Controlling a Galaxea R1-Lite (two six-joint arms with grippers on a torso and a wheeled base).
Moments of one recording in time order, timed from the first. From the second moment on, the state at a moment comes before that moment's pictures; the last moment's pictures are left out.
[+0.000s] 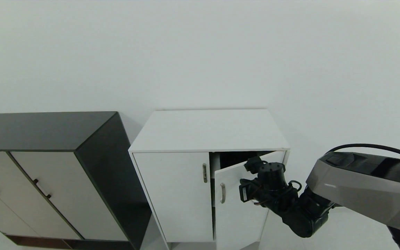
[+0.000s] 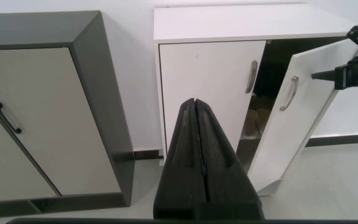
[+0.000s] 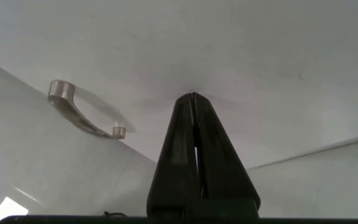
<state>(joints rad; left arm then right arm) 0.00 0.00 0.00 0.00 -0.04 0.01 0.59 2.39 -0.98 -1.03 -0.12 0.11</state>
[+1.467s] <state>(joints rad) 0.00 0.00 0.00 0.00 -0.04 0.01 0.56 2.46 -1.30 -0.78 -0.12 0.10</state>
